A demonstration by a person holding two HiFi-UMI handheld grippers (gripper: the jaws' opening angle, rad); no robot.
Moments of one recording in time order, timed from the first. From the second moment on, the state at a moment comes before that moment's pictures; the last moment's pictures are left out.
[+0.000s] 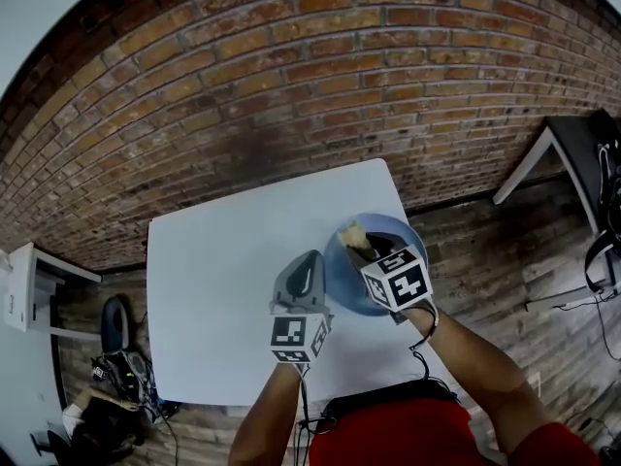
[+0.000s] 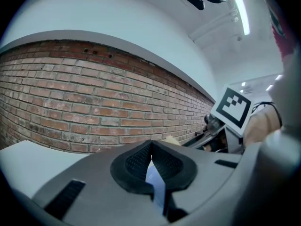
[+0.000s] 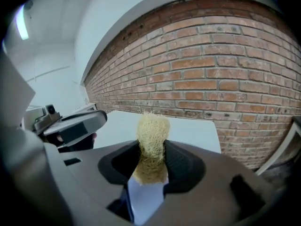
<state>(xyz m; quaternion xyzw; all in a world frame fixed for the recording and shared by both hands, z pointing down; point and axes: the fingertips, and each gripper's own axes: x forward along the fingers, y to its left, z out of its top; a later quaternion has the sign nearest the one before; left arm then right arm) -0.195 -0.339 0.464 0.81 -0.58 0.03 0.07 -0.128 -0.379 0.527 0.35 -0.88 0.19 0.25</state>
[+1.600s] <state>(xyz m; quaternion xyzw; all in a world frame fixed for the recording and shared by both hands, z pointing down) -0.201 -0.343 0.486 0.81 -0.58 0.05 0.09 -0.139 -0.367 0.591 0.32 -0.85 0.25 0.35</state>
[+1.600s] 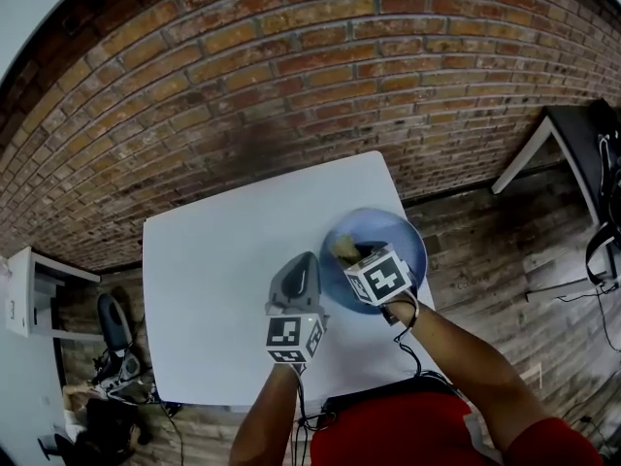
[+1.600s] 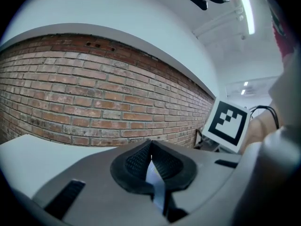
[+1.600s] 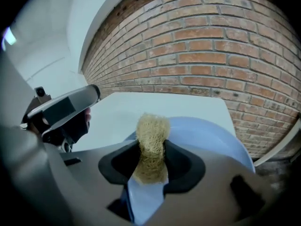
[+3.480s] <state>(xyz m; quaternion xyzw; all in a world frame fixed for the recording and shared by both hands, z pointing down) -0.180 -0.310 0.486 0.81 -0.57 0.05 0.09 -0.045 -0.335 0.601 0.36 -0.81 0.25 0.39</state>
